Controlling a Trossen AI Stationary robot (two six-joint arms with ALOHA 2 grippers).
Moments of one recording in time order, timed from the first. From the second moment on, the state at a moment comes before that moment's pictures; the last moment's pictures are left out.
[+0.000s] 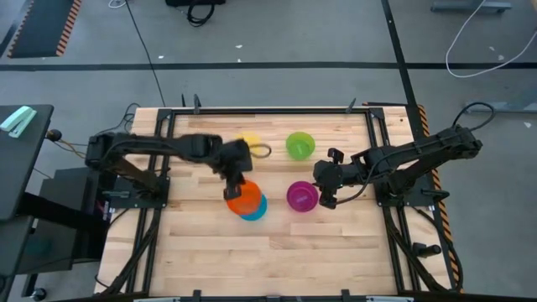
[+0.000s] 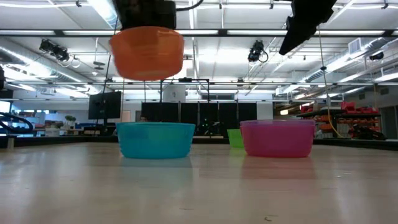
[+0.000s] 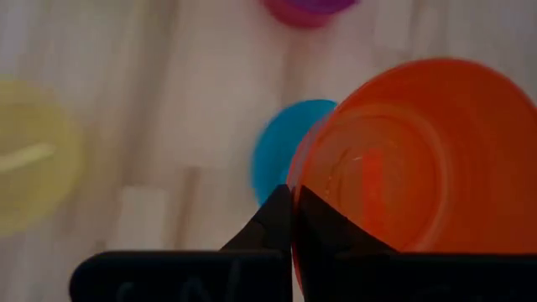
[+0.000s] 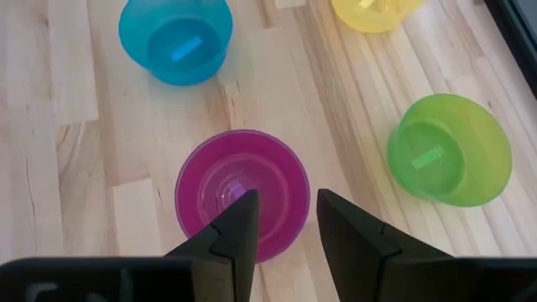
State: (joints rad) left arm 0.07 1.49 1.22 -0.79 0.15 -0.12; right arm 0.24 1.26 1.09 -0.86 0.33 0.39
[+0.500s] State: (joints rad) left arm 0.12 1.51 1.04 -0.58 0.14 -0.15; right arm 0.24 1.26 1.09 -0.83 0.33 0.37
